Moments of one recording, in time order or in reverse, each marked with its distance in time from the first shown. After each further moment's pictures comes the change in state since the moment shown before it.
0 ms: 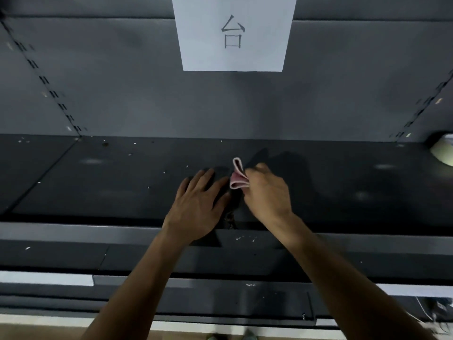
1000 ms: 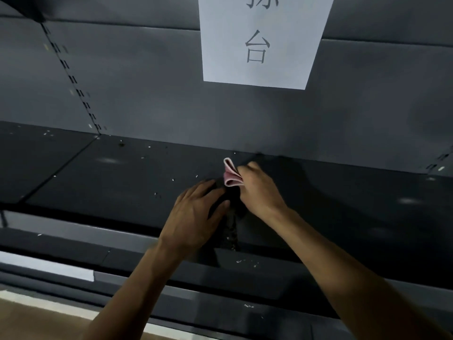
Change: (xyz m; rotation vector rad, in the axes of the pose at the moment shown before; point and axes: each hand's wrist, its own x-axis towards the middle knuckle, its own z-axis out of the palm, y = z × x) left_hand 0.001 -0.005 -0.014 -0.116 0.077 -0.087; right_hand 0.060 -0.003 0.016 0.158 -0.159 -0.182
